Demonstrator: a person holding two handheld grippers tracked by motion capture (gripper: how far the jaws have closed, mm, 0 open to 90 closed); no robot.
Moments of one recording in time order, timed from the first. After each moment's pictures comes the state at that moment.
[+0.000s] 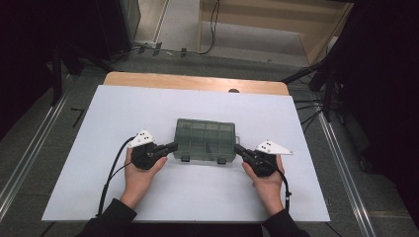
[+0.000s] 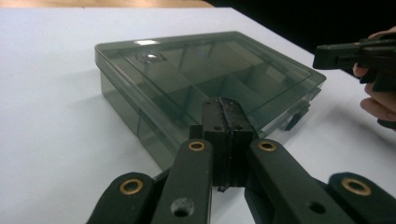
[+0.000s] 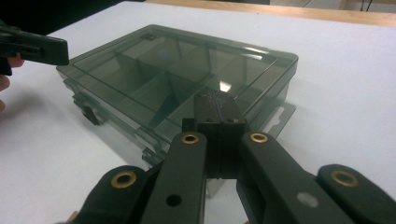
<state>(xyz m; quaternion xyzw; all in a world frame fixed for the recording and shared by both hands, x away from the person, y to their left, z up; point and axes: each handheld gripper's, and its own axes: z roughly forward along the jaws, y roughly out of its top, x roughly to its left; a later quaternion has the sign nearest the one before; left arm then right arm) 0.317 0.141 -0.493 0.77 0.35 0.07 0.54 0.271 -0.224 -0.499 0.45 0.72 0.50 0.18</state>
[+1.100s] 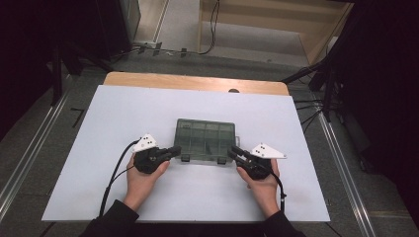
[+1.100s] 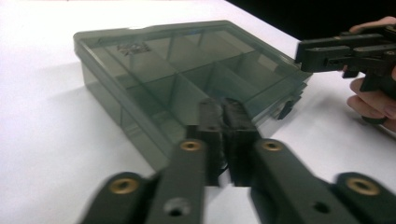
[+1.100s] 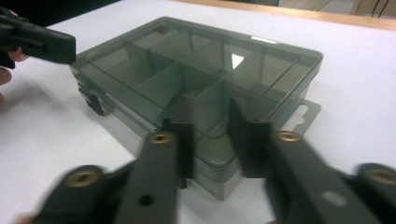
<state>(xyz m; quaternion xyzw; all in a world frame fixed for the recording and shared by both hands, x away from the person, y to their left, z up) 0.308 0.136 -0.496 0.77 0.33 0.07 0.54 0.270 -0.215 -0.511 0.42 0.72 0.51 0.20</state>
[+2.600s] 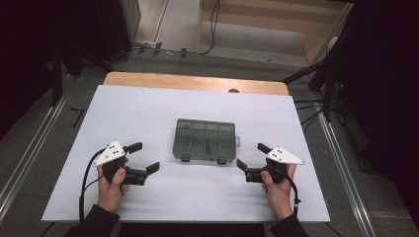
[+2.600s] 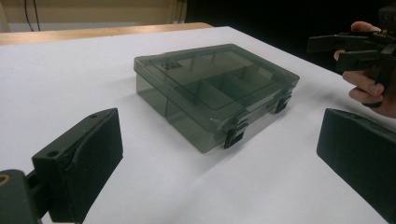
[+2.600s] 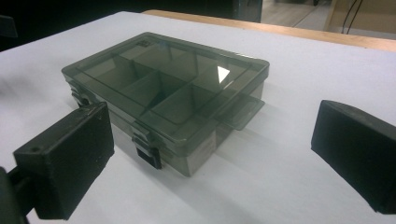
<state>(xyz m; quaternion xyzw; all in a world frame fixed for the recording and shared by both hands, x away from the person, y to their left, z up) 0.277 0.207 -0.478 0.75 0.32 0.12 0.56 0.249 -0.248 -0.499 0.43 0.71 0.52 0.22</state>
